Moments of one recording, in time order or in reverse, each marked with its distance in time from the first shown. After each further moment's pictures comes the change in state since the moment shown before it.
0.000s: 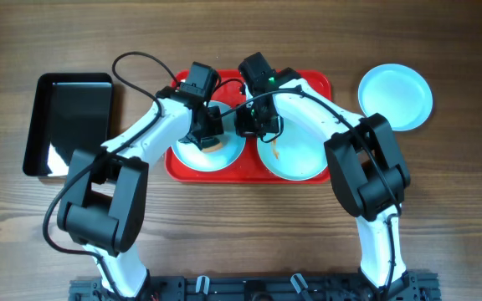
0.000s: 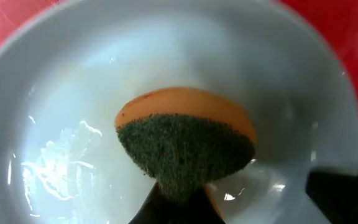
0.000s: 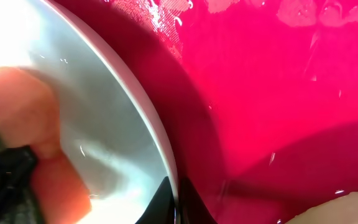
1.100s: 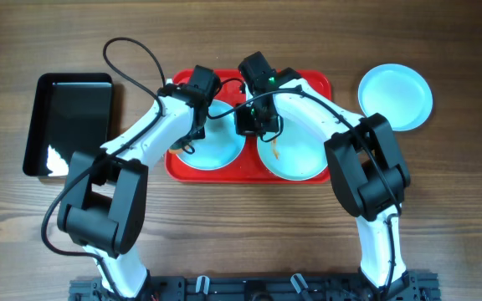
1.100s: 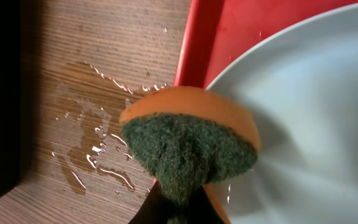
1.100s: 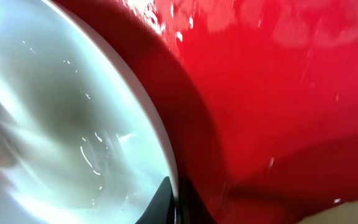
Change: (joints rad) left arm -0.010 -0.007 0.053 -0.198 -0.447 0.000; right arm -0.001 0.000 0.000 0.027 0.013 0.000
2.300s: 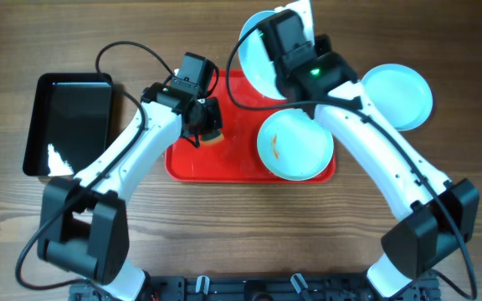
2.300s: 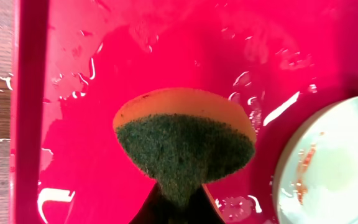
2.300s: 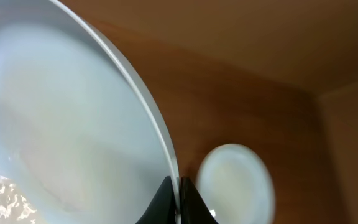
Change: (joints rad) left arm 0.000 -0.148 -0.008 0.099 0.460 -0.026; right arm 0.043 -0.410 0.064 0.014 1.057 -0.391
